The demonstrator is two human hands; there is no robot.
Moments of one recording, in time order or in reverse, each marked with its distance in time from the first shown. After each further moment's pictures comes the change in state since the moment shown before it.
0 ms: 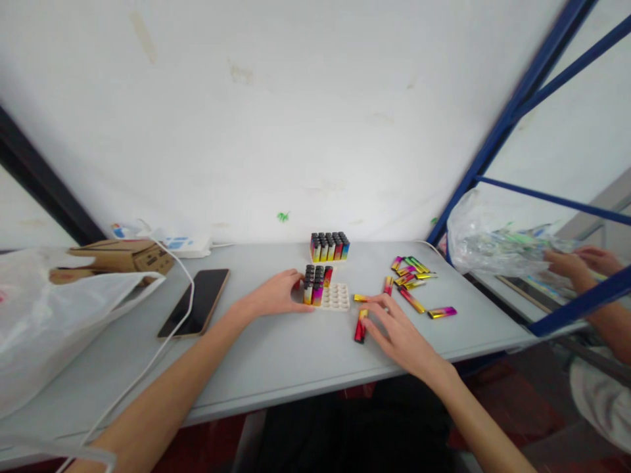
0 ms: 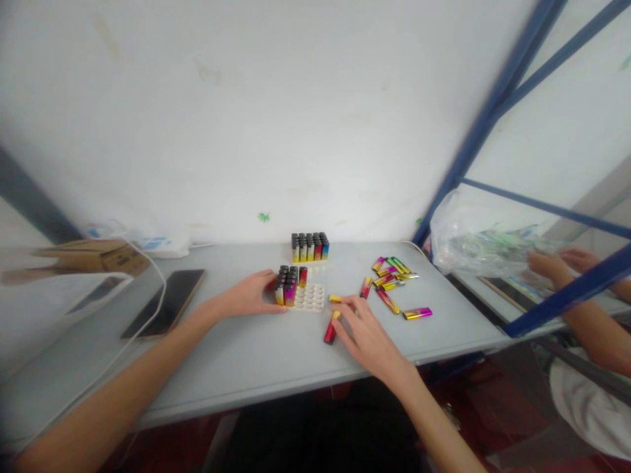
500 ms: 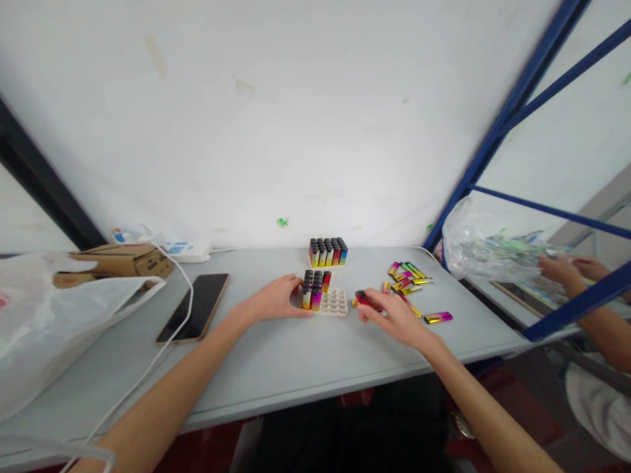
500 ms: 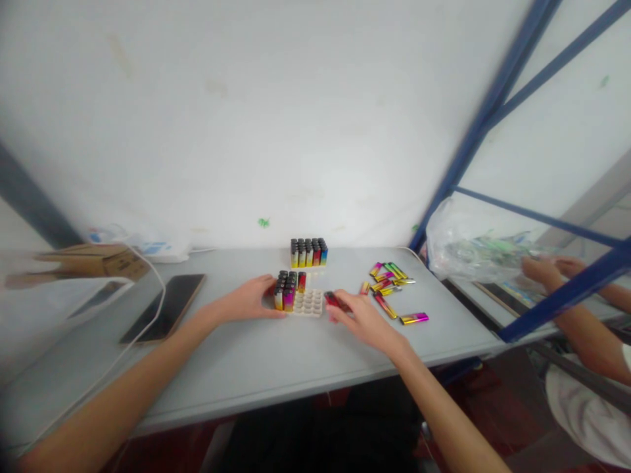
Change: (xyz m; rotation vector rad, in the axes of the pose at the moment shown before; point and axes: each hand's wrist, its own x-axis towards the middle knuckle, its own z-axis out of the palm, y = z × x) left_hand 0.000 0.001 -0.001 -0.030 -0.018 0.005; right_hand 0.043 0.005 -0.017 0.319 -0.192 0.095
